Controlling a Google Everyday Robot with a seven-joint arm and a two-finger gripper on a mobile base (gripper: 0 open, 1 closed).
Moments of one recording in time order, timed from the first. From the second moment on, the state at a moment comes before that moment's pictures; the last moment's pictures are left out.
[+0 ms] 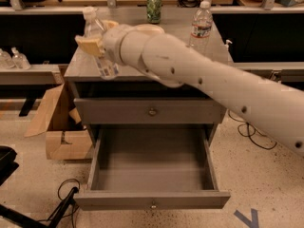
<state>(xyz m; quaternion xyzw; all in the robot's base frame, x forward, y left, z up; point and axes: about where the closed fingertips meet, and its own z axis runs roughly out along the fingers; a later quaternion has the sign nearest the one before) 0.683 0.144 0.972 -0.36 0.63 0.22 0.66</state>
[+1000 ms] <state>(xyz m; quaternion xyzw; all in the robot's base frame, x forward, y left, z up) 0.632 0.128 0.877 -0.39 0.62 0.25 0.64</state>
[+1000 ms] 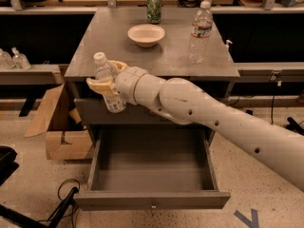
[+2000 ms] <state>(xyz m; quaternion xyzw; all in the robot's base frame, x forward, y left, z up) 0.592 0.197 0.695 -0.44 0.53 0.41 0.60</state>
